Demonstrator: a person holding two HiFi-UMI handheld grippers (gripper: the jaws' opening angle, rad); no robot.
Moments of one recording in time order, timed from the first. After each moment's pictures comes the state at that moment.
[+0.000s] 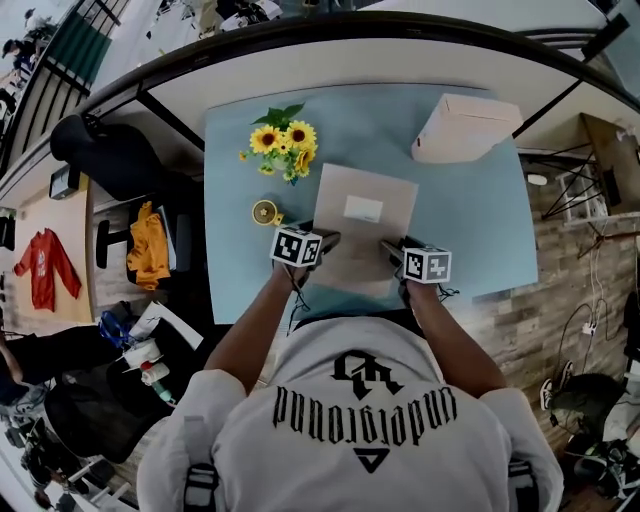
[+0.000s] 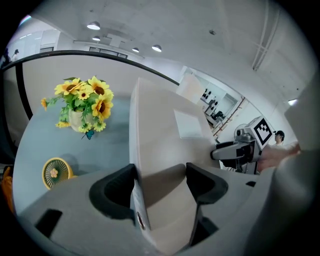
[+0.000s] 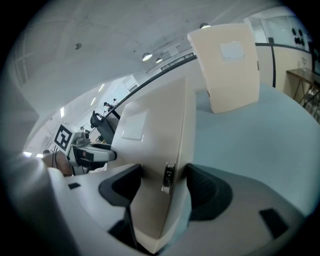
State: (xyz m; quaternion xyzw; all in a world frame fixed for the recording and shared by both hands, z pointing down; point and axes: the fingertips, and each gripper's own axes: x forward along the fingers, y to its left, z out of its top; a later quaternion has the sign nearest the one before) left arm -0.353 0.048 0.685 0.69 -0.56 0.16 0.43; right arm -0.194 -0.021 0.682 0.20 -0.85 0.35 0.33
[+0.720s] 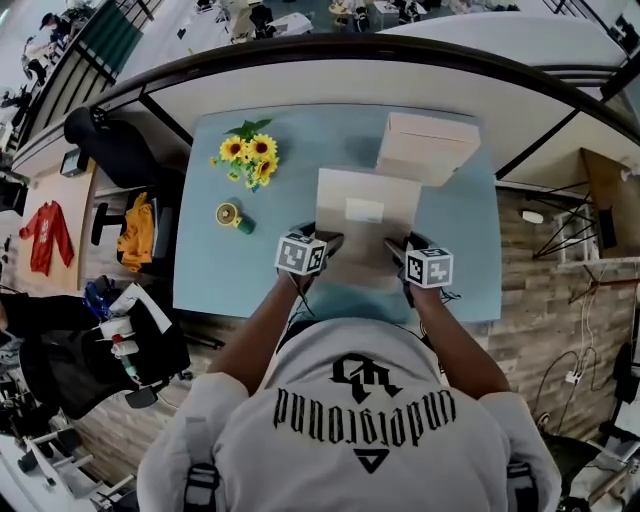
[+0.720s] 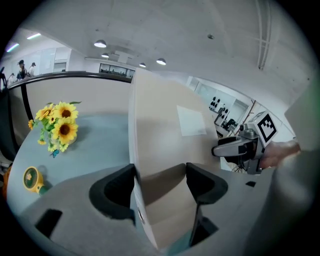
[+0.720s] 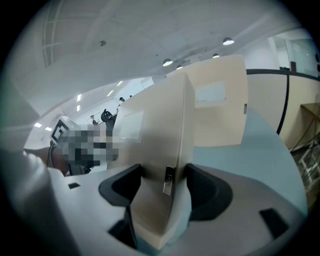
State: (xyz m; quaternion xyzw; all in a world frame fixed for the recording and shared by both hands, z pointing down) left arm -0.222 -0.067 0.637 0.65 -0.64 0.13 0.38; right arm -0.082 -0.163 0.626 0.15 -0.90 0.25 0.32
